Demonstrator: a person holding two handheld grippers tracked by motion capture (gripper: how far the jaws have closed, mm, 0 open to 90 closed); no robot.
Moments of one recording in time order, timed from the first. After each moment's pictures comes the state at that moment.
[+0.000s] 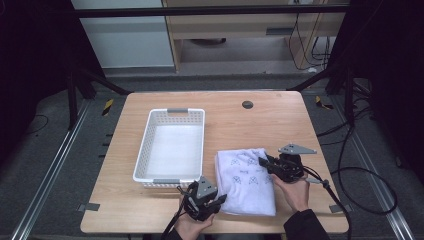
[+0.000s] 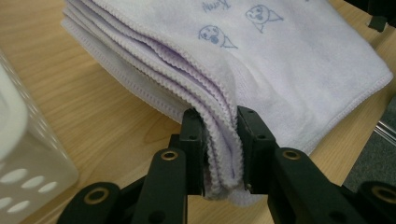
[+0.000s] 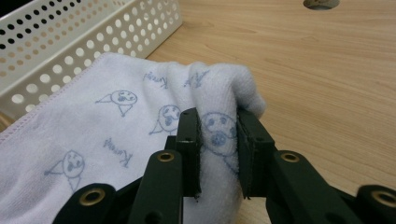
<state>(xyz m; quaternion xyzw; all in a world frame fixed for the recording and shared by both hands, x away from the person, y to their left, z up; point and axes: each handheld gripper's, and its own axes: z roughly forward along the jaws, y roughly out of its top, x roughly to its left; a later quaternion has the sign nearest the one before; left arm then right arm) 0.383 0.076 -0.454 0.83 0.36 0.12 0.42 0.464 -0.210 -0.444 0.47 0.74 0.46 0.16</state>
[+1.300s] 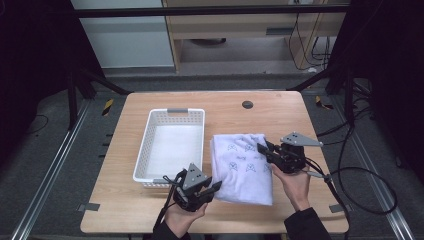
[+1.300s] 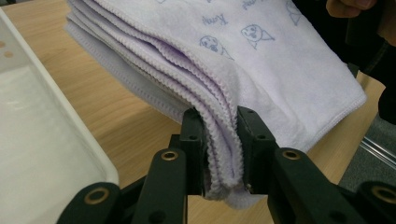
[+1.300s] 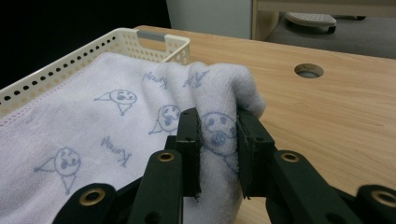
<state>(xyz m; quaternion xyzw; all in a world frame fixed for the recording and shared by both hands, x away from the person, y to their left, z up) 0.390 0.096 -0.401 0.81 0.35 0.14 0.46 0.463 -0.198 -0.393 0.44 0.72 0.50 0.21</state>
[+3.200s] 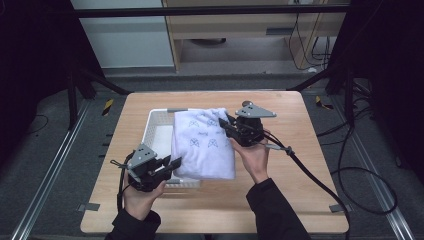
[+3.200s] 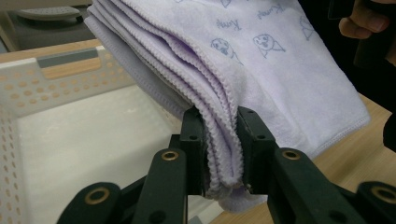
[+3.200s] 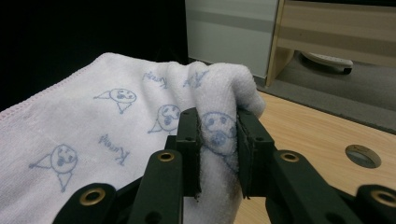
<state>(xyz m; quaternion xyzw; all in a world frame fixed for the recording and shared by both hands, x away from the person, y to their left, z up) 0.412 0.191 -0.359 0.75 0.41 0.19 0.49 0.509 -0.092 -0.340 0.39 0.72 0.52 0.23</state>
